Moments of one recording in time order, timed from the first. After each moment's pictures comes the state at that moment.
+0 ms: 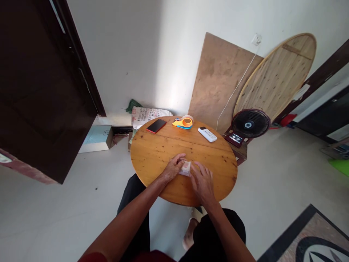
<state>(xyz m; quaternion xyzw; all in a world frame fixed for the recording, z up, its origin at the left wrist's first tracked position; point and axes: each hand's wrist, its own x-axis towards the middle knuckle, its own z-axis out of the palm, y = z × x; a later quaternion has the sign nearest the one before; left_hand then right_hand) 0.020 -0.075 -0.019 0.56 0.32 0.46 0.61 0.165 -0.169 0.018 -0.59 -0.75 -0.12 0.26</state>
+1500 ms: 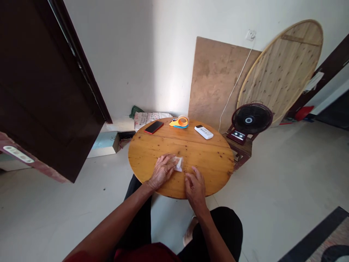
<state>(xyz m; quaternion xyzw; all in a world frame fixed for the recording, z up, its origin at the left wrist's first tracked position) -0.002 -0.114 -0.012 0.85 0.37 0.38 -0.01 0.175 -0.198 -0.030 -0.60 -0.68 -0.04 0.42</state>
